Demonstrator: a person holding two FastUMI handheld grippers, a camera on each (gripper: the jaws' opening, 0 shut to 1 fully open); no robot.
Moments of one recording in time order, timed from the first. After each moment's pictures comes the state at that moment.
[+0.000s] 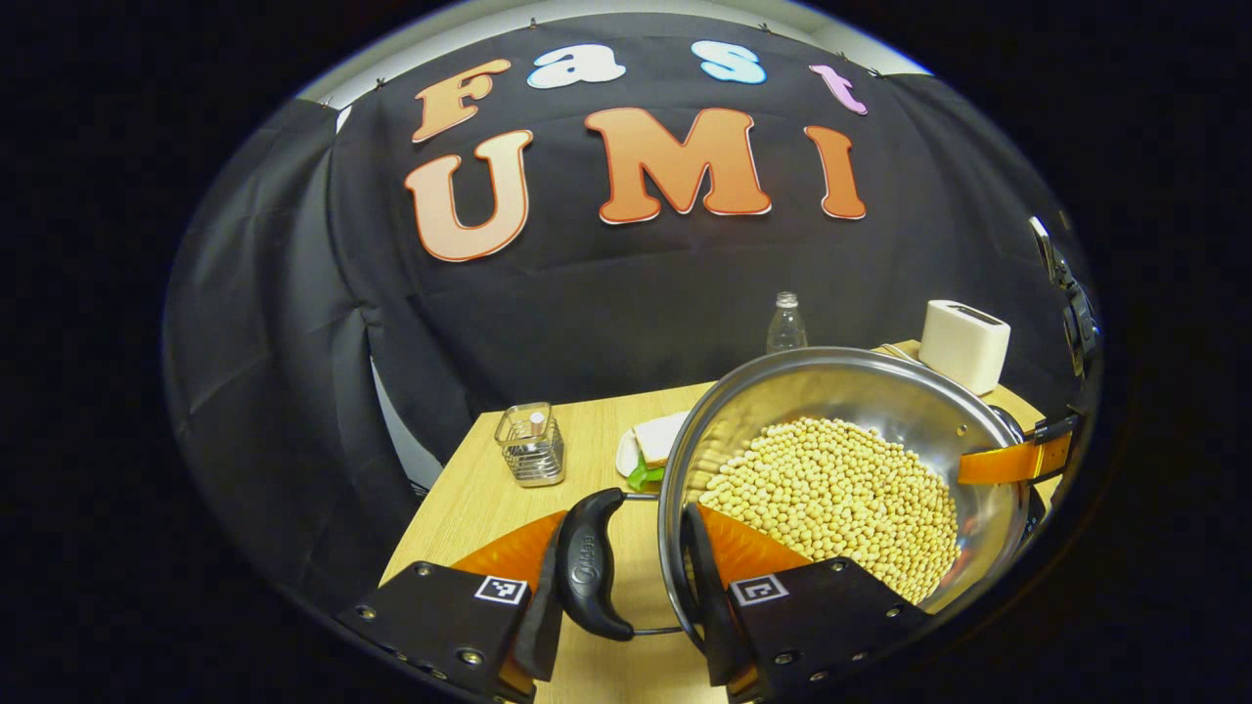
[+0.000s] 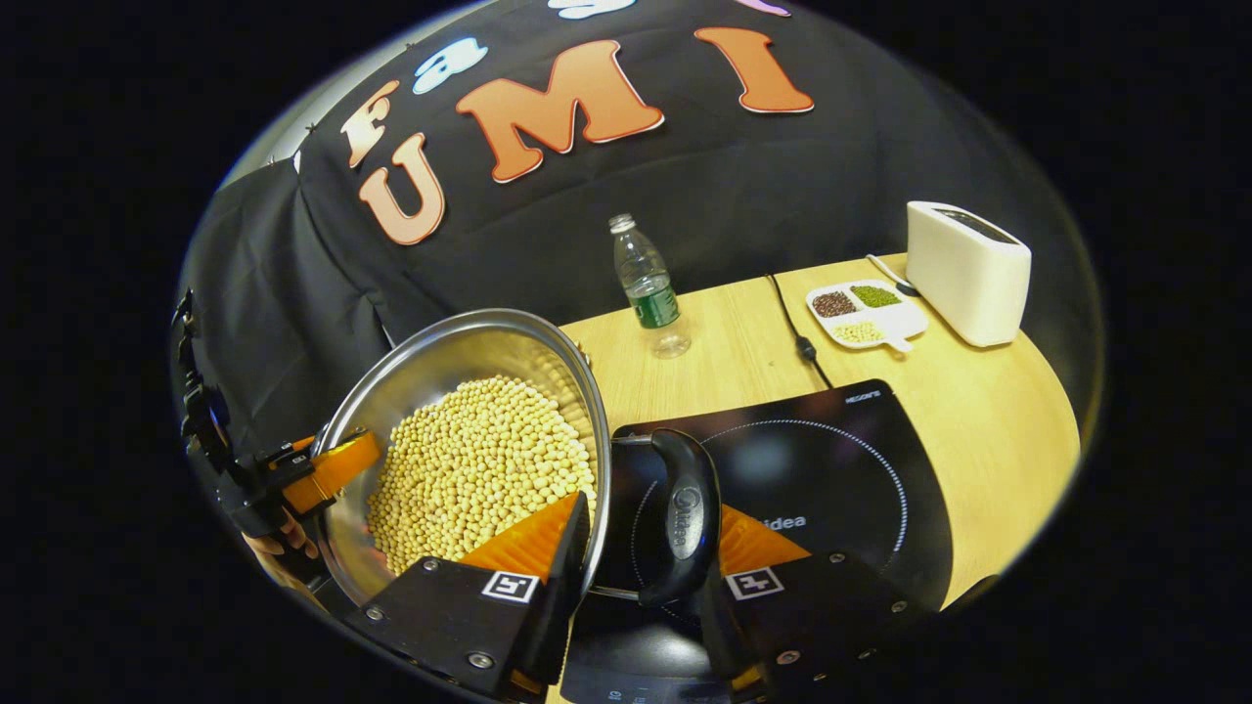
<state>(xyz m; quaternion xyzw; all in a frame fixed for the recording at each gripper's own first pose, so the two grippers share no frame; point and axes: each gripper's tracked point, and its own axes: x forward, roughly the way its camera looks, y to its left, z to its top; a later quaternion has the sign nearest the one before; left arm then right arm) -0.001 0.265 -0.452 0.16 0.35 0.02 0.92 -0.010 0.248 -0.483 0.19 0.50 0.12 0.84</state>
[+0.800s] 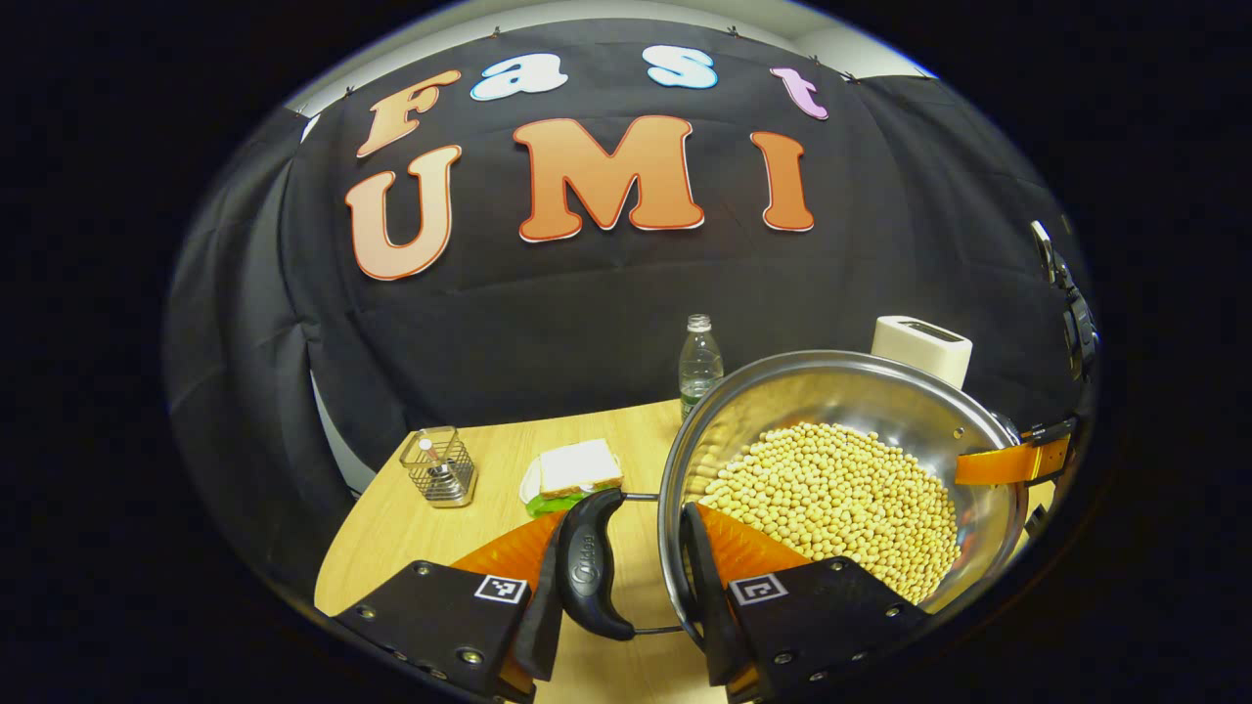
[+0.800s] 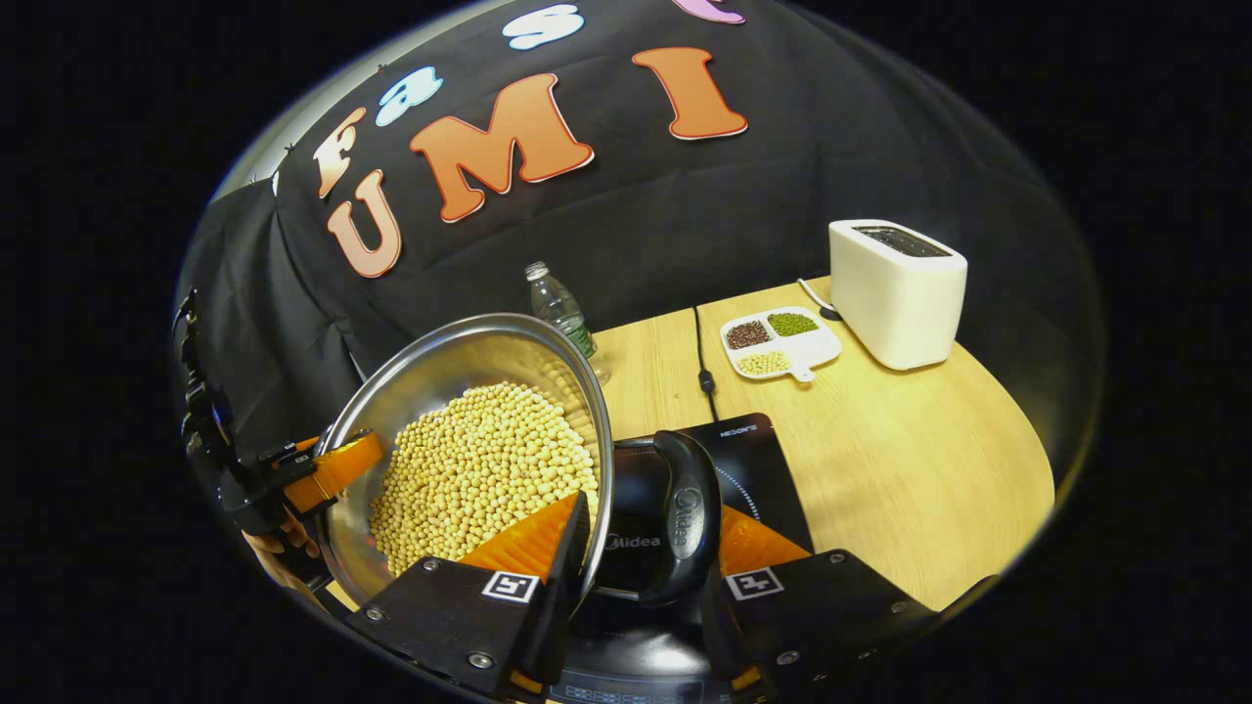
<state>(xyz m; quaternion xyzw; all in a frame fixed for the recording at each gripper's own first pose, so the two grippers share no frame) 0.006 0.266 -0.469 0.13 0.34 -0.02 0.93 -0.004 0.143 -0.486 0.18 0.48 0.07 0.85</state>
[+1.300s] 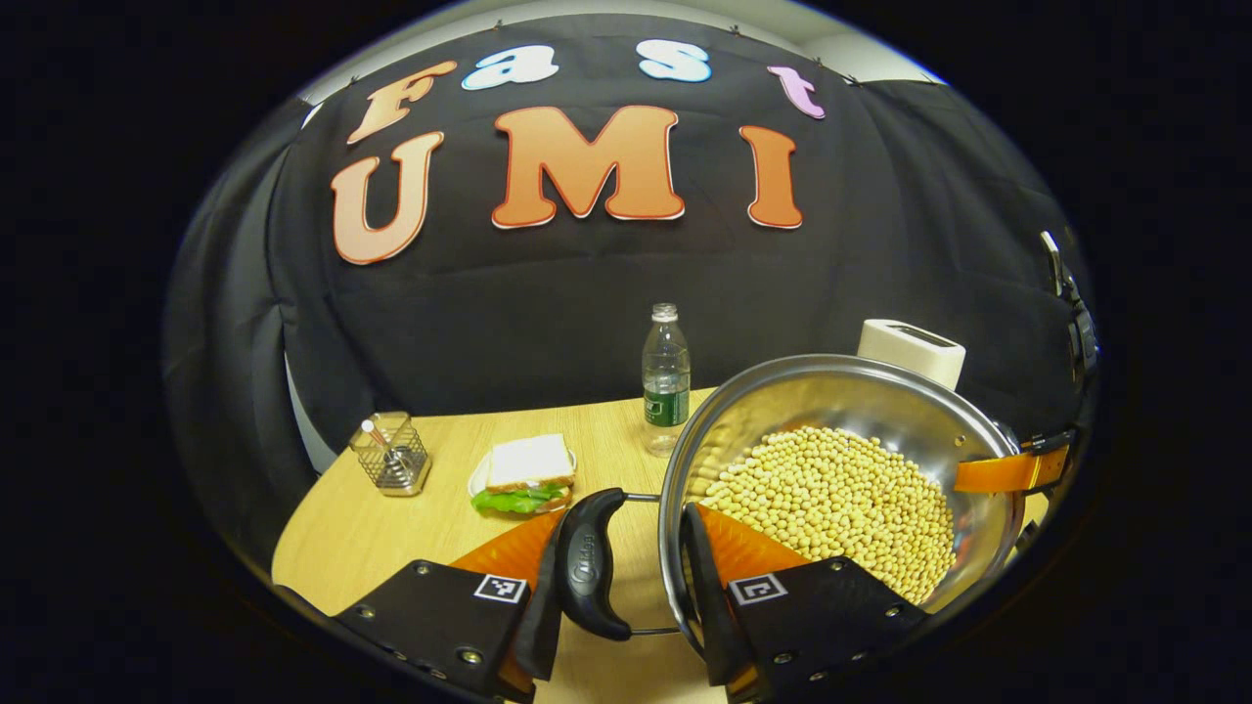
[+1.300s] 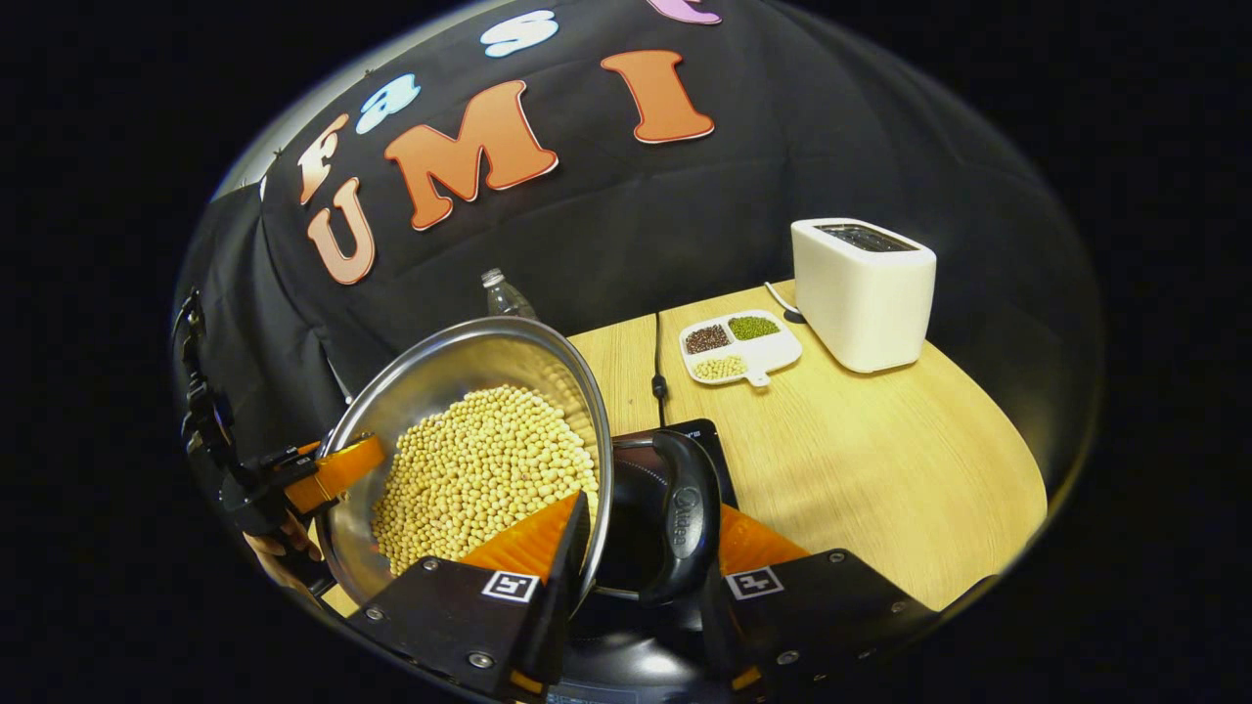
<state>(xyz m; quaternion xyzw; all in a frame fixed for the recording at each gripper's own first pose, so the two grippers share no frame) 0.006 0.271 -0.474 0.10 0.34 -0.02 0.93 -0.002 0.107 -0.511 0.17 0.47 0.05 0.86</state>
